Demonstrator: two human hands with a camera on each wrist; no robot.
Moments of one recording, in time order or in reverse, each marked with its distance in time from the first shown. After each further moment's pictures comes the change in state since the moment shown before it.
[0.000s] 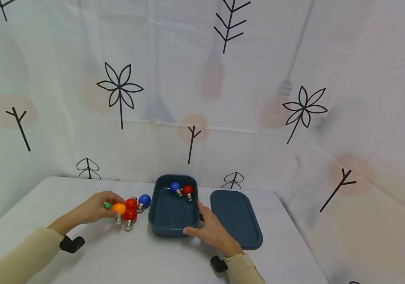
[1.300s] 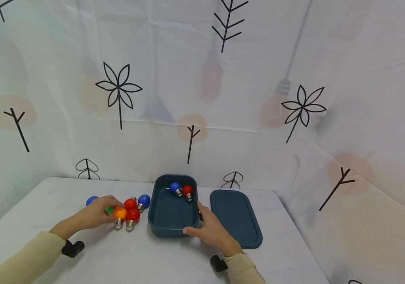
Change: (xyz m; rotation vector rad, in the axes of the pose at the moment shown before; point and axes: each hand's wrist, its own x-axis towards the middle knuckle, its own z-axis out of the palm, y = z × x) left_hand -0.005 -0.002 0.012 0.106 -0.003 0.059; right_hand -0.001 -0.002 0.000 0.002 -0.003 -0.003
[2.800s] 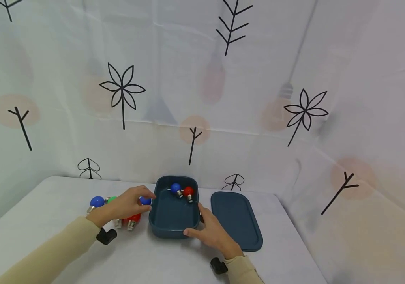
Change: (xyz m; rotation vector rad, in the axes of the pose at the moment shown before) left_hand 0.050 0.064 0.013 -0.049 -0.019 0.262; right_hand 0.001 -0.001 0.000 -0.004 0.005 0.010
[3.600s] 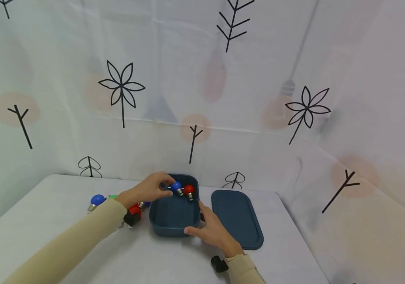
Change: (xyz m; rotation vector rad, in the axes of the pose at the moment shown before) left_hand 0.065 0.031 0.005 -0.020 0.010 -0.004; right_hand 0.002 0.002 0.000 0.022 -0.007 0.001
